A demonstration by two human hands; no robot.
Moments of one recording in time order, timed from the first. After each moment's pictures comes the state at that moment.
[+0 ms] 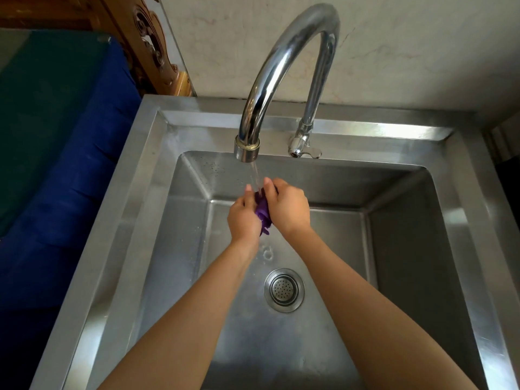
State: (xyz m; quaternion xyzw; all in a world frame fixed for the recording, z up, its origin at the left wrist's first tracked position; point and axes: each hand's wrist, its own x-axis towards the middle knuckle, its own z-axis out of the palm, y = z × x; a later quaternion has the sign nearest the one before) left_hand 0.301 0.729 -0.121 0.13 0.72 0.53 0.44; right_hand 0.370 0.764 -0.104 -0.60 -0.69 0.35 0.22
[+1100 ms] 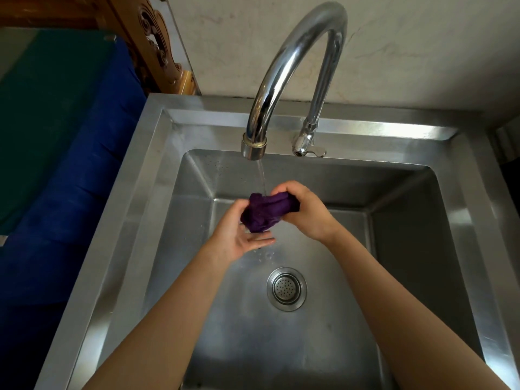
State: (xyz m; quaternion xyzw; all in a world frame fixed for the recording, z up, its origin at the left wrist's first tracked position) left_hand 0.263 0.707 -0.113 -0.04 0.58 0.43 0.69; right_hand 0.413 0.767 -0.103 -0.41 -0.73 0.51 0.21
